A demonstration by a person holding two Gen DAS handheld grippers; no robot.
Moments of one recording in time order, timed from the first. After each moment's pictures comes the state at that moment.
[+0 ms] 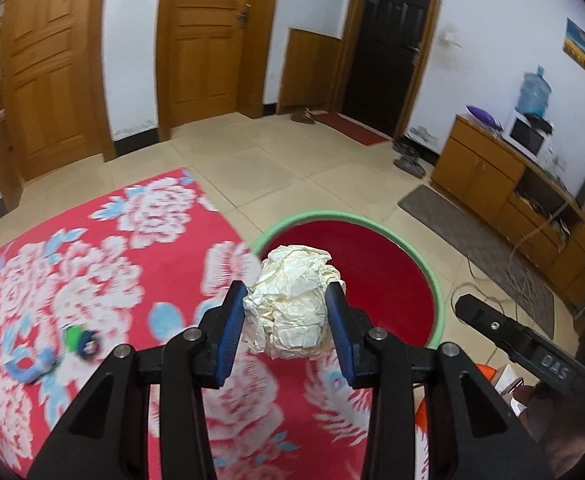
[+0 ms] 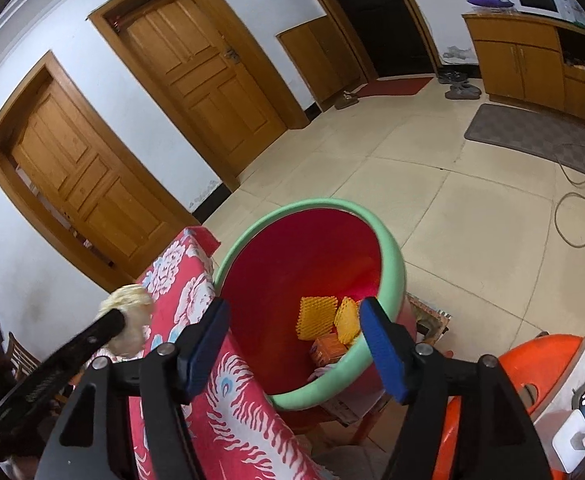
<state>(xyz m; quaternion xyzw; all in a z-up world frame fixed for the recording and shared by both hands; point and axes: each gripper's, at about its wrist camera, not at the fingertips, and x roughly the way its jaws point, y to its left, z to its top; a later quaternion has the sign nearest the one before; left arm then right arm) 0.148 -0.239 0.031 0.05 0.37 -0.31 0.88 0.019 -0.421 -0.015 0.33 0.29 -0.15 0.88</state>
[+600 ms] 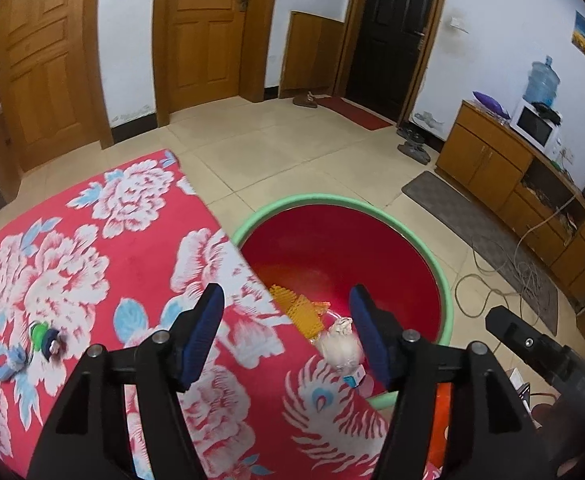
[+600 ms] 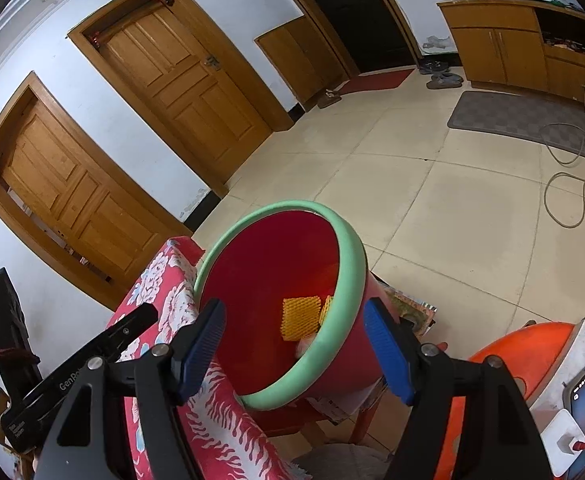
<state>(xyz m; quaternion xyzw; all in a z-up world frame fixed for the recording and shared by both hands) 0.158 -0.262 0.010 0.05 0.40 -0.29 0.87 0.006 -0.442 -0.024 0.36 0.29 -0.16 0.87</state>
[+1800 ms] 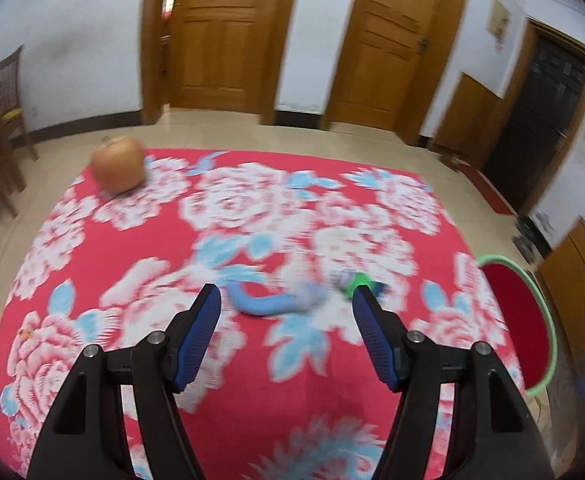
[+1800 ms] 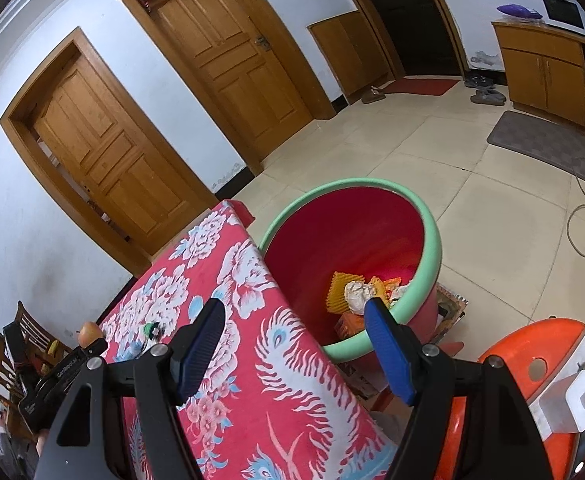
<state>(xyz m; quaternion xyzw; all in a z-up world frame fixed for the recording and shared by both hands) 0.170 -0.014 0.002 -0.09 0.39 -0.03 0.92 0.011 -0.372 0.008 0.30 0.31 -0.10 0.89</state>
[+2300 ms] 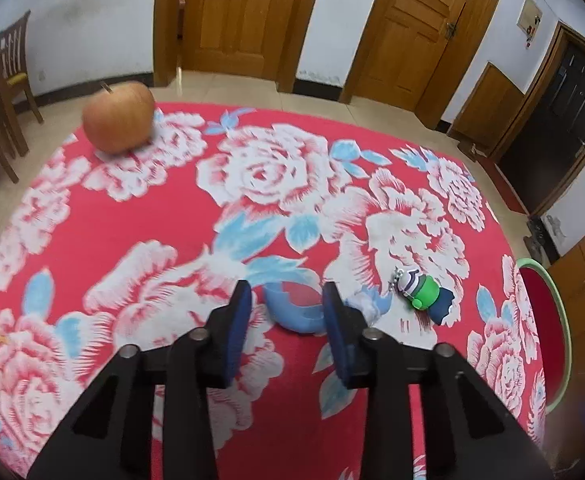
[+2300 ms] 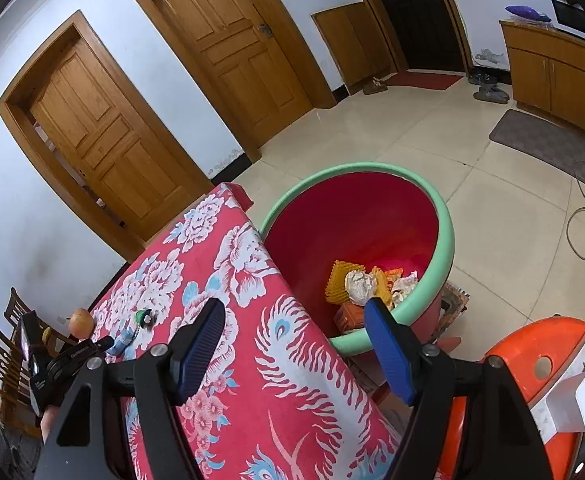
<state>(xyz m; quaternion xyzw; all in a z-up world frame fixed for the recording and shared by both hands) 0.212 0.003 -0.042 -0.11 0.45 -0.03 0.89 0.025 -0.360 -0.002 0.29 0.34 -0.10 0.89</state>
